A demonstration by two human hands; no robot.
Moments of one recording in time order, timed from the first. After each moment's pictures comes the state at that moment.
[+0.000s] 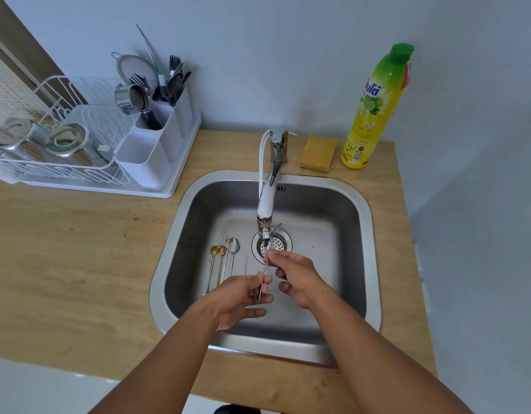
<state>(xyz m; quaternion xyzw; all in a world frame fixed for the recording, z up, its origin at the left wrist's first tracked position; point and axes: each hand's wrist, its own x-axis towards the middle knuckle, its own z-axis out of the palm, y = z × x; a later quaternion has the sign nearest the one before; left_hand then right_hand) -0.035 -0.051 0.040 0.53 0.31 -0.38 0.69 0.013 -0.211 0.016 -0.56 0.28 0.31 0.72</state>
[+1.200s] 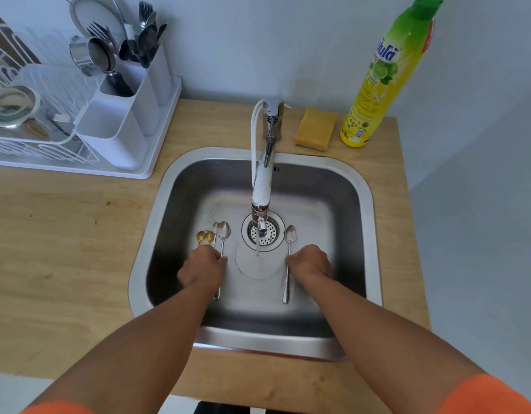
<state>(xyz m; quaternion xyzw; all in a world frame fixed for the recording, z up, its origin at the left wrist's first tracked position) 0.002 -0.015 -0.035 0.92 0.29 -0.19 0.17 0.029 -0.237 -0.040 -0.87 0.29 0.28 0.29</state>
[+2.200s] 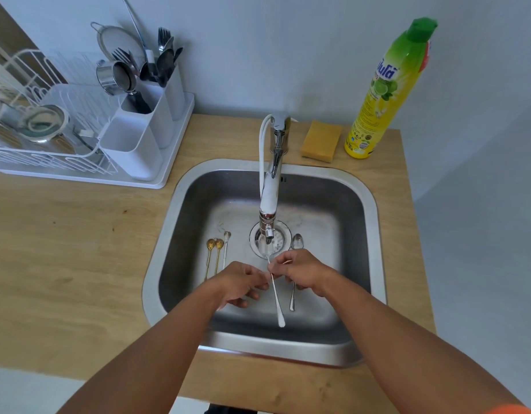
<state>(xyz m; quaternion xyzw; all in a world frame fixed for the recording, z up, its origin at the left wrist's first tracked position) -0.004 -0.040 0.008 0.71 0.24 -0.42 0.51 0.032 -0.231 -0.005 -0.75 0.10 0.40 0.52</state>
